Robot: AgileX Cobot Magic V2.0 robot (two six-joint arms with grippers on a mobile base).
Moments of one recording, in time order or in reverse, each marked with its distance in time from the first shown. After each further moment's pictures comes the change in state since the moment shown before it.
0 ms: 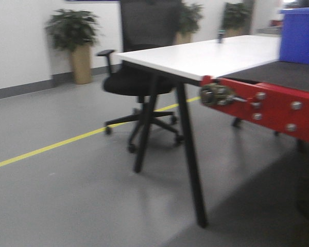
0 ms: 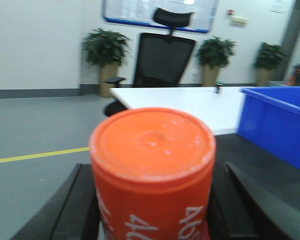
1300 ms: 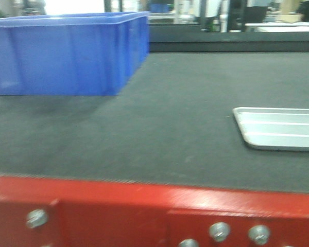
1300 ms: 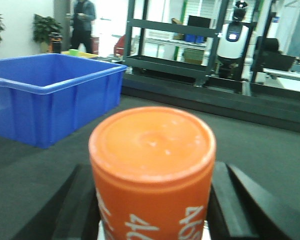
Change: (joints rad) left arm 0.000 0.000 0.000 0.000 0.000 0.000; right arm 0.000 0.000 0.000 0.000 0.000 0.000
